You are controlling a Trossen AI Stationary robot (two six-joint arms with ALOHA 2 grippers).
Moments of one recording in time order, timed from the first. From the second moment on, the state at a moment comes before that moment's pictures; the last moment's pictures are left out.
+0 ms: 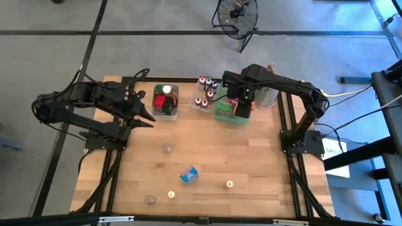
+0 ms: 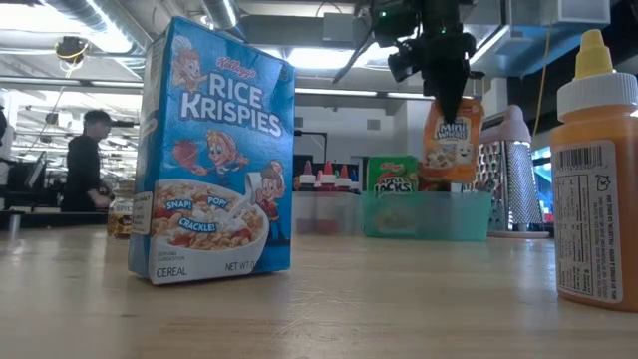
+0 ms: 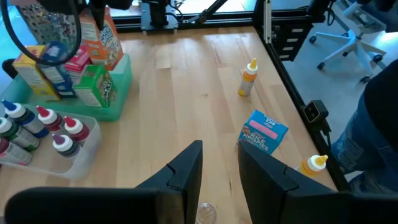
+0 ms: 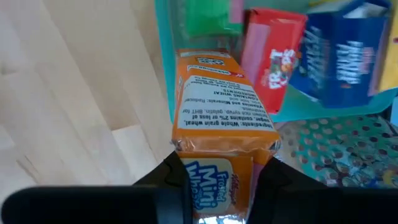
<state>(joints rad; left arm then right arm) 0.00 0.91 1.32 -1.01 0.15 0.02 -0.35 1.75 1.68 -1.55 0.06 -0.09</state>
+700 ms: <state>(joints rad) 0.00 0.91 1.32 -1.01 0.14 0.01 -0.38 1.89 1.68 -1.49 0.05 -0.20</state>
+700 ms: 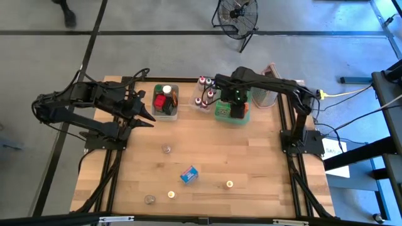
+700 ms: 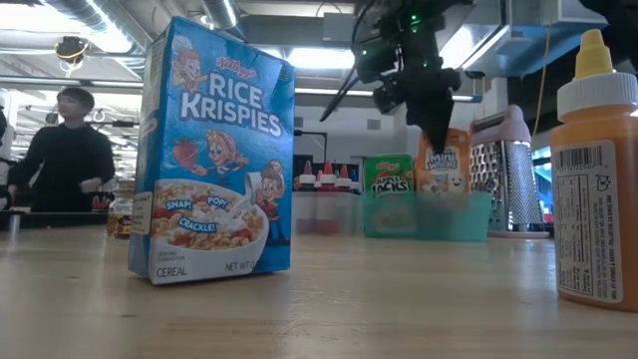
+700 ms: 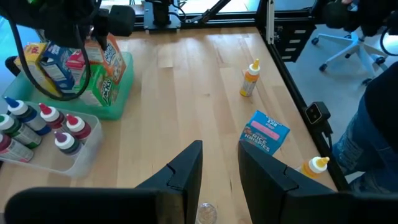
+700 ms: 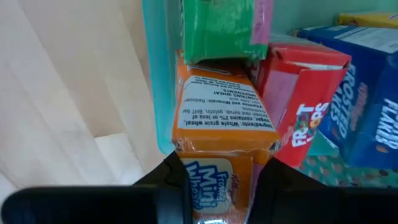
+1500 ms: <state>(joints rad) 0.00 0.91 1.32 -1.01 0.14 -0.01 -0.42 1.90 1.68 -1.40 0.15 -0.20</state>
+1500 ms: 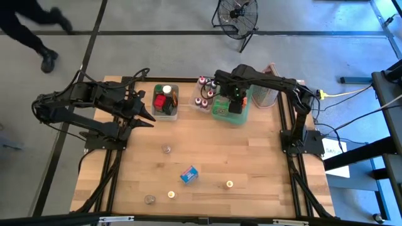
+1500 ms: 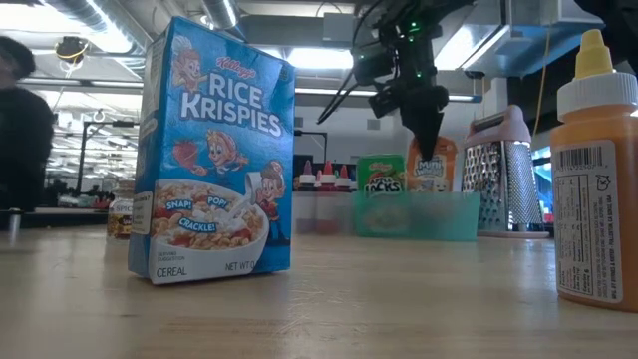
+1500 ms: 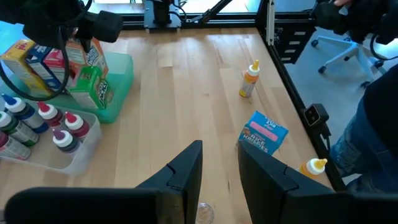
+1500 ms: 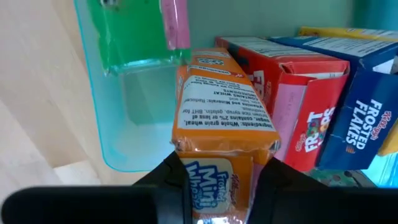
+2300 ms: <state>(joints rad) 0.00 0.91 1.32 -1.01 0.14 -0.01 -0.45 1.90 1.68 -1.33 0.18 -0.18</state>
